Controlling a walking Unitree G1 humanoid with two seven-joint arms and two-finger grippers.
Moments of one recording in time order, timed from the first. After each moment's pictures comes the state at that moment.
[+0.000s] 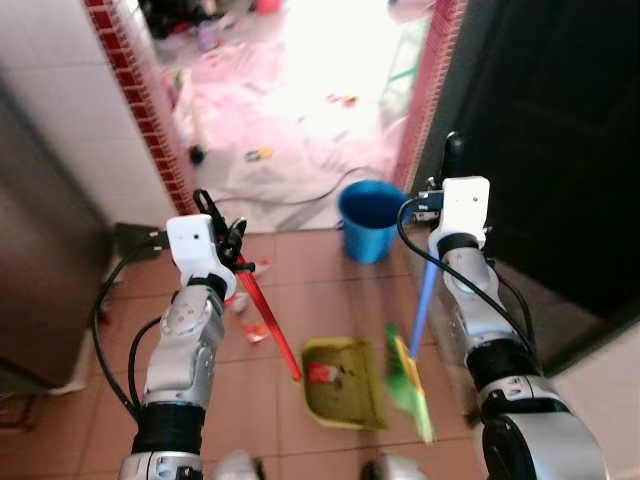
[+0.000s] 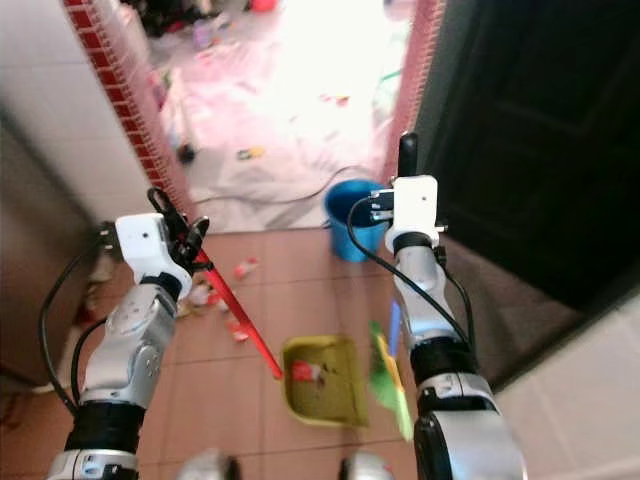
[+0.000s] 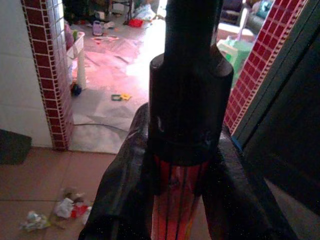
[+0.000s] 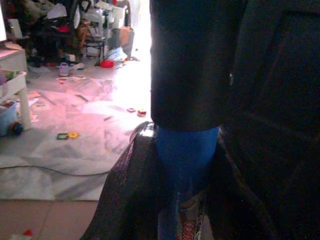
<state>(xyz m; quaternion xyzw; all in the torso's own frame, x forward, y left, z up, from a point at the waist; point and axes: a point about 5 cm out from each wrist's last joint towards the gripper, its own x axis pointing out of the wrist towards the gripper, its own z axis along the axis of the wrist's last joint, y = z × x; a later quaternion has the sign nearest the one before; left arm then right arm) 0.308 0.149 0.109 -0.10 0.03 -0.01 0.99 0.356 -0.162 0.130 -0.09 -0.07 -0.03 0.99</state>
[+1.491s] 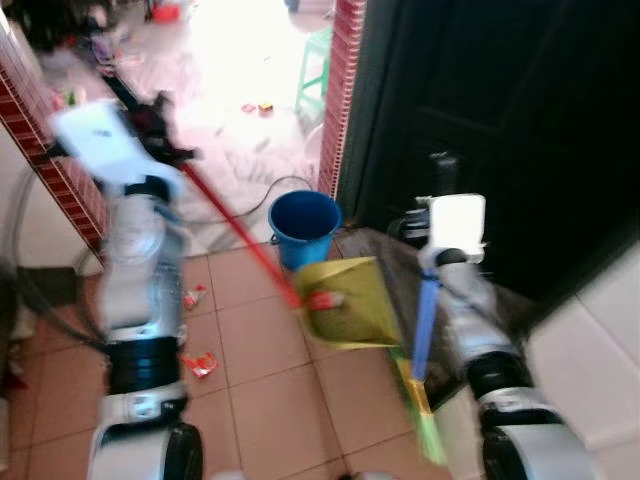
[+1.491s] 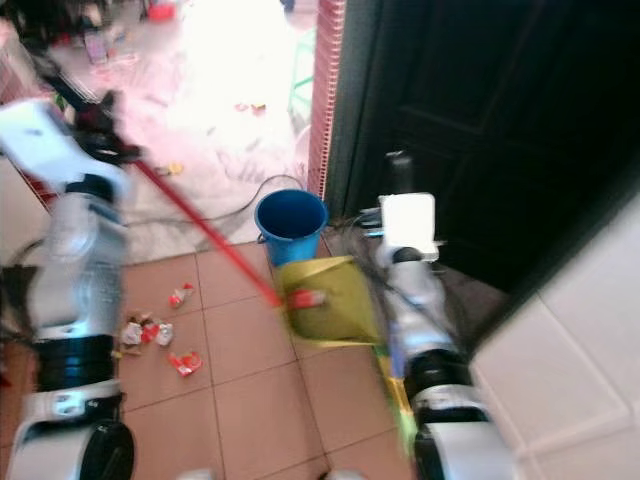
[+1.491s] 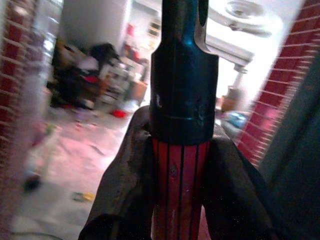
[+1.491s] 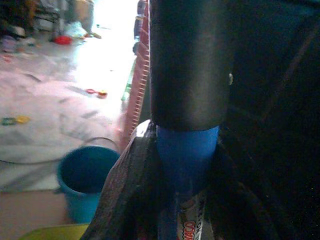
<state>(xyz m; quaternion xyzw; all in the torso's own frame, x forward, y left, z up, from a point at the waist) 0.331 0.194 0.234 -0.14 -0.19 0.10 0.97 0.348 -0.149 0.112 -0.09 -0.04 -0.01 0.99</state>
